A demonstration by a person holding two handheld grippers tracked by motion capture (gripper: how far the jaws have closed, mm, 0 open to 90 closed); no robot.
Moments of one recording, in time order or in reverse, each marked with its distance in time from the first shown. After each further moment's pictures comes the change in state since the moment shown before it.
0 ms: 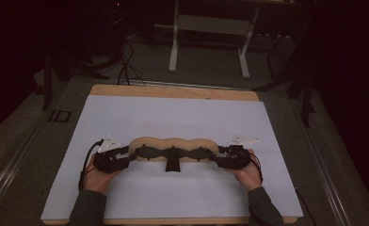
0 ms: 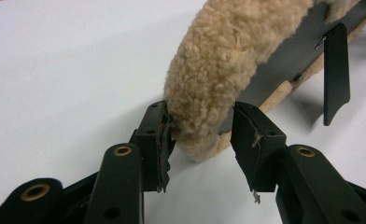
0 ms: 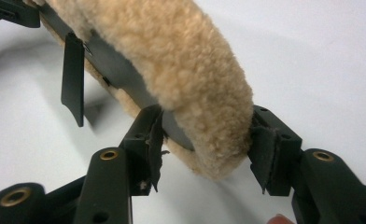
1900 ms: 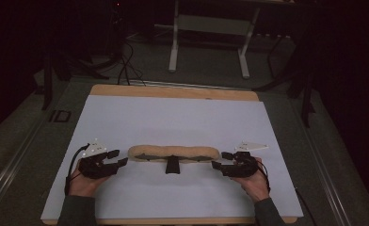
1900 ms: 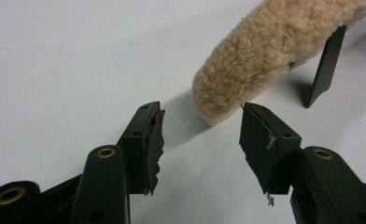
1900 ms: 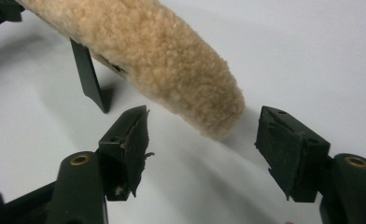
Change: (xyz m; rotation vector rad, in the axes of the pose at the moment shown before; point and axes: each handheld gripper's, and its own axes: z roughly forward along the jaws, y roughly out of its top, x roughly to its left) left arm 0.012 -0.014 -0.036 0.004 -0.008 -0.033; right arm 0.011 -0.013 -0.026 0.027 -0.018 0.066
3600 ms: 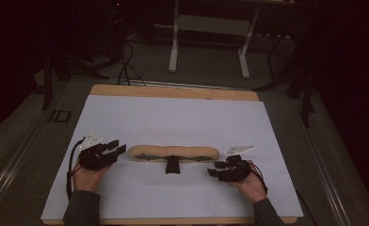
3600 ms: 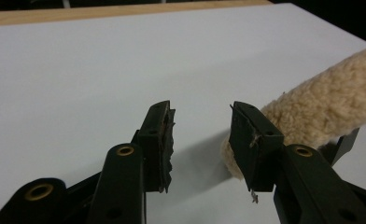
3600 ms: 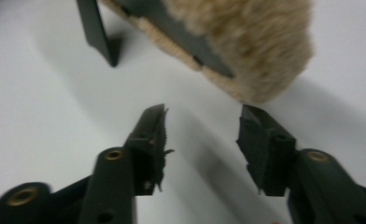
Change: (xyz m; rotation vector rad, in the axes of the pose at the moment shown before) left arm 0.008 0.013 0.008 -0.116 0.077 -0.099; right arm 0.011 -0.006 0.018 0.184 0.037 -0.046
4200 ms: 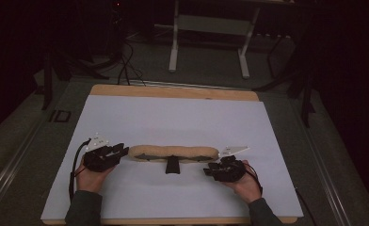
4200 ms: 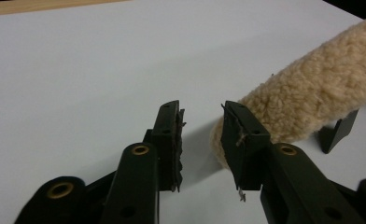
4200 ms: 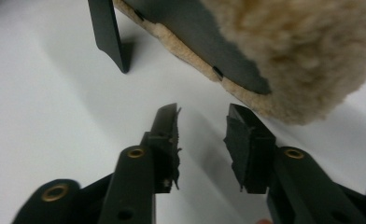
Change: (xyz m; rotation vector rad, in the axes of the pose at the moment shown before) left arm -0.008 -0.003 0.007 0.043 -0.017 0.045; right arm 0.012 0.006 0.010 -0.003 -0.008 -0.032
